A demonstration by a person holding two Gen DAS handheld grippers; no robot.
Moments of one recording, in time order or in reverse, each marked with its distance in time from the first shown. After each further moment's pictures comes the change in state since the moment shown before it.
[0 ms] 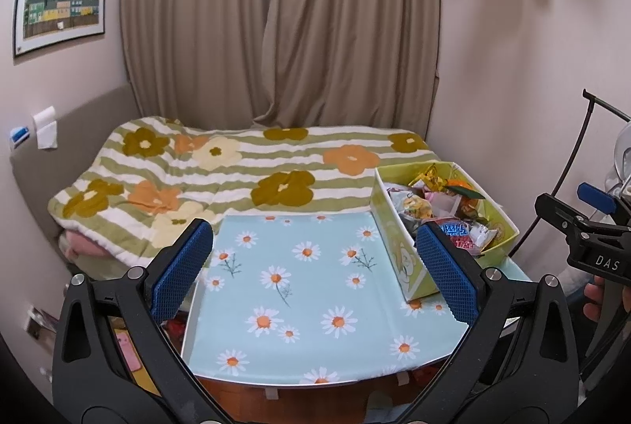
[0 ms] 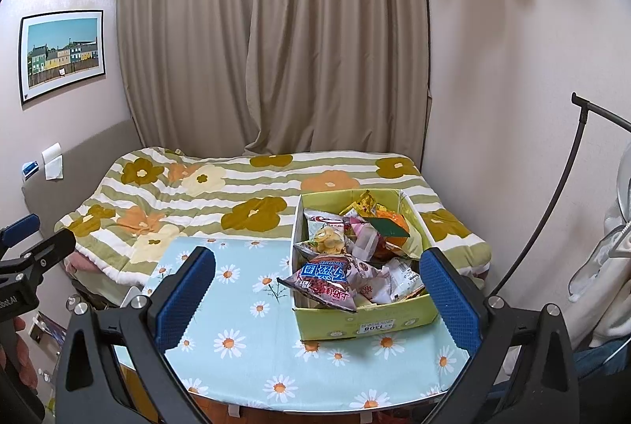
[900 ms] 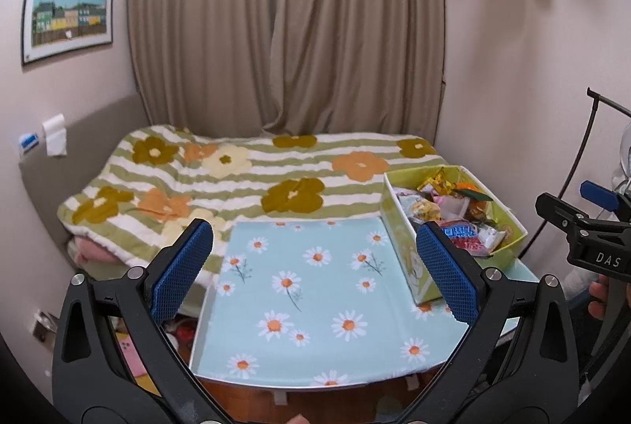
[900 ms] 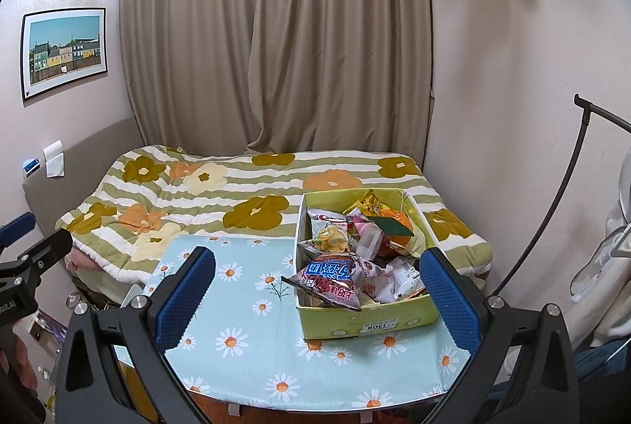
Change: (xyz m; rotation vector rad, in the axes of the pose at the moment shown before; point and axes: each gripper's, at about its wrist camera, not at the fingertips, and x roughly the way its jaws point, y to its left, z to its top) left arm -0.008 -0.004 -0.005 0.019 -0.043 0.042; right arm 0.003 0.004 -0.001 -0.005 0.005 0.004
